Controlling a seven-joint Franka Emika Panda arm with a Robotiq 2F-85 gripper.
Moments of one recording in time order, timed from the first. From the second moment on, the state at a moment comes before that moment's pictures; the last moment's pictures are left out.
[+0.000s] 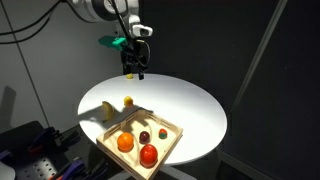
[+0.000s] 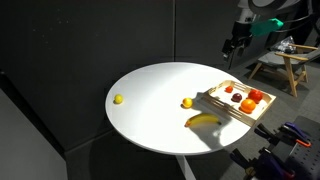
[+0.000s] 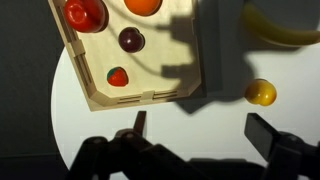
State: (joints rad) arm -0.08 -0.14 -0.07 -2.36 -0.12 2.32 0.09
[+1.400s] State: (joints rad) arm -0.11 0.09 -0.12 -2.33 -0.05 2.44 0.05
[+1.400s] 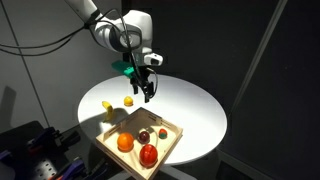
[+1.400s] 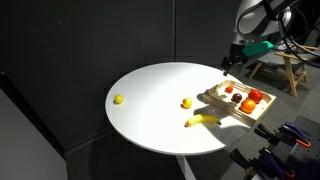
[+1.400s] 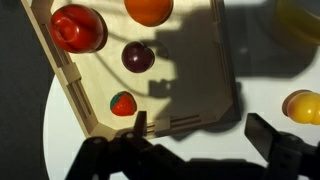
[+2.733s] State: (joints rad) arm -0.12 0.10 -0.13 -2.35 -0.04 2.44 0.04
